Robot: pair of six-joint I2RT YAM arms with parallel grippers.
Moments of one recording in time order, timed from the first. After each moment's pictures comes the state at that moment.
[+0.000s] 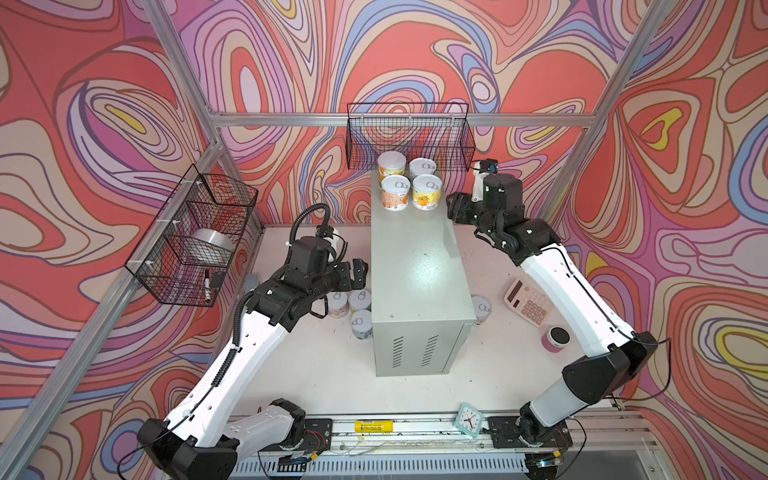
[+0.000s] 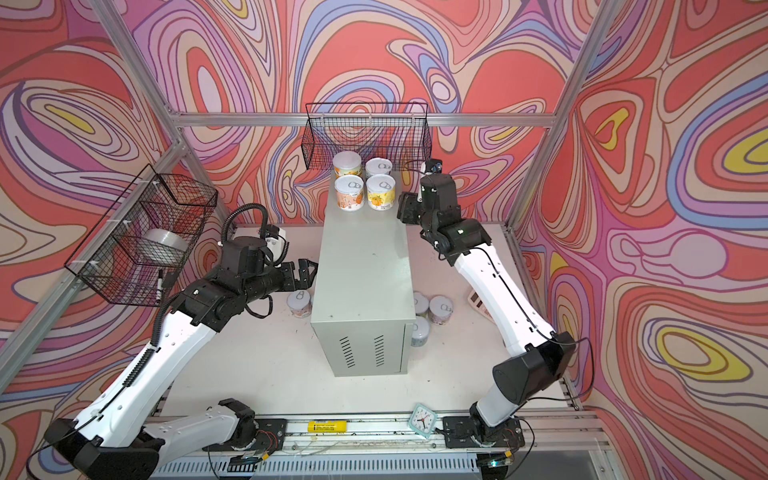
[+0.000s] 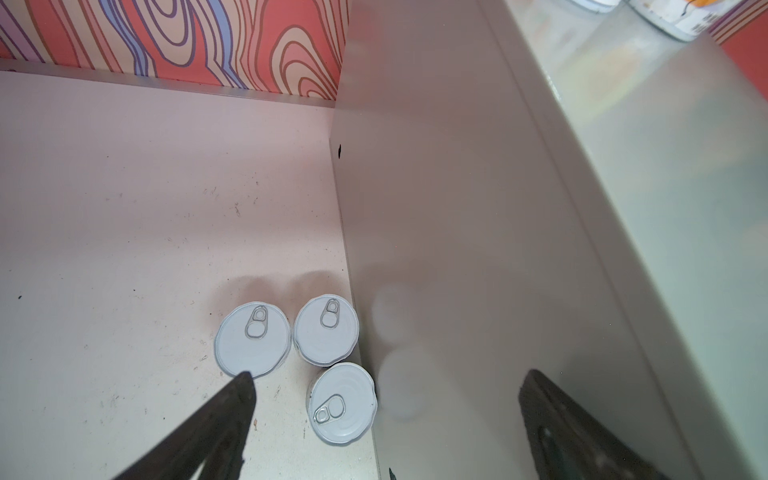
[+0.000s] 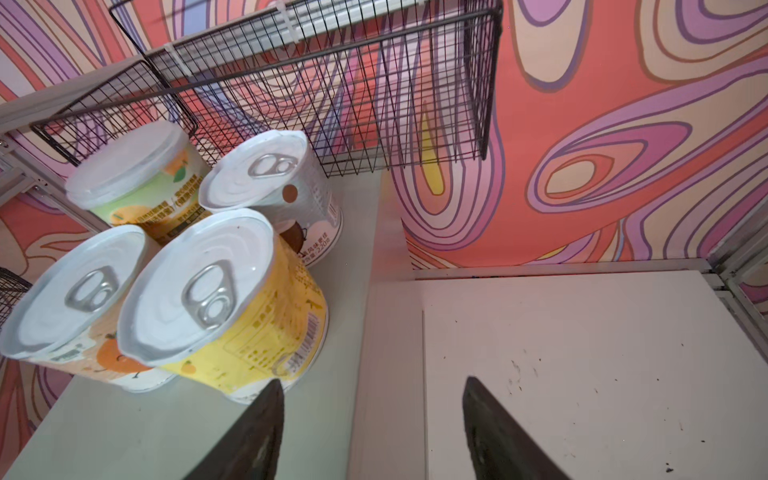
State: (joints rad) left arm -0.44 1.14 1.28 -0.74 -0.02 -0.42; right arm 0.41 1.63 1.83 -0.56 0.17 0.34
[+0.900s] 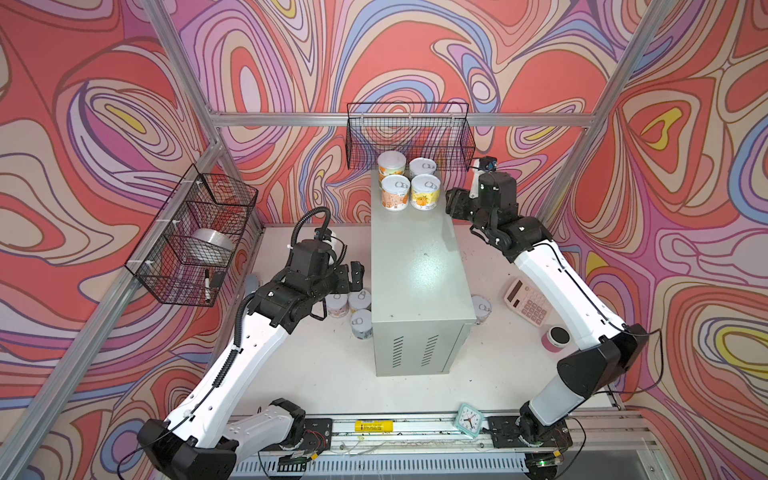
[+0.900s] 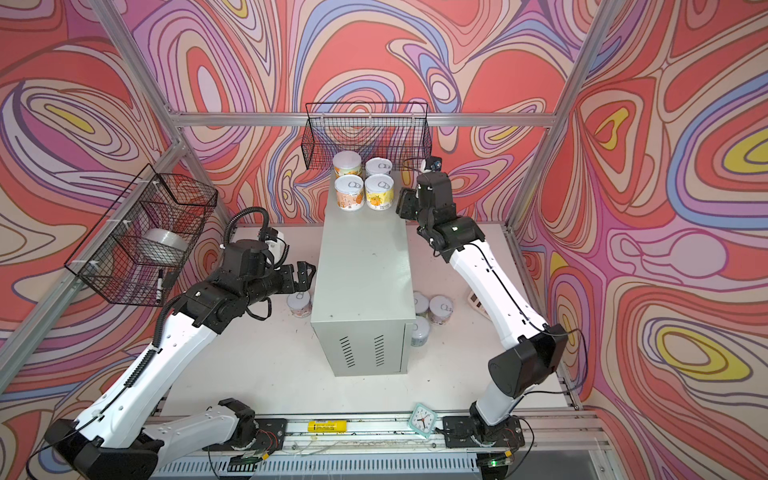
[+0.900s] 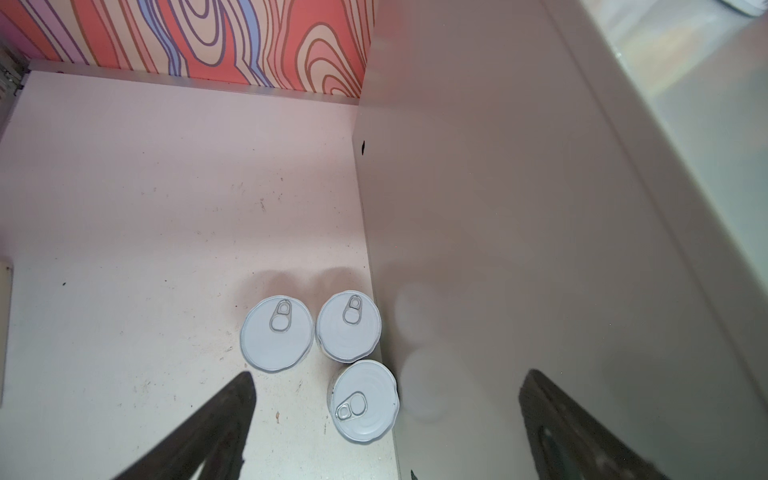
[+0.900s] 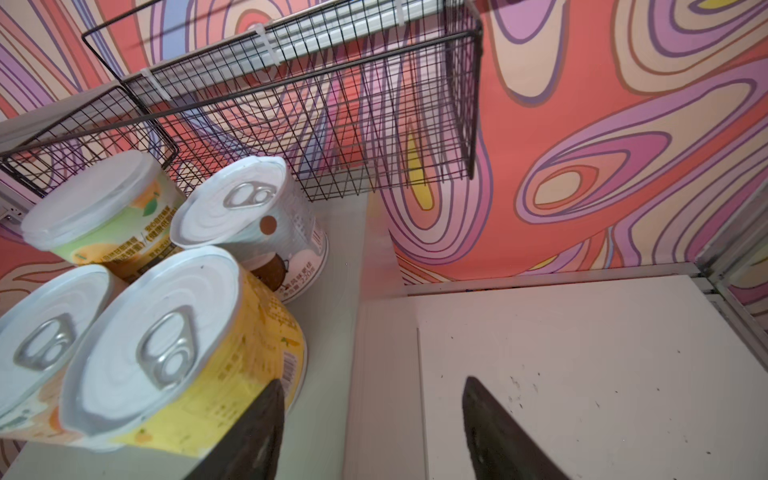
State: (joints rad) left arm -0.44 1.13 1.25 -0.74 -0.09 -0.41; right arm 0.41 1.63 1.82 -0.52 0.23 0.36
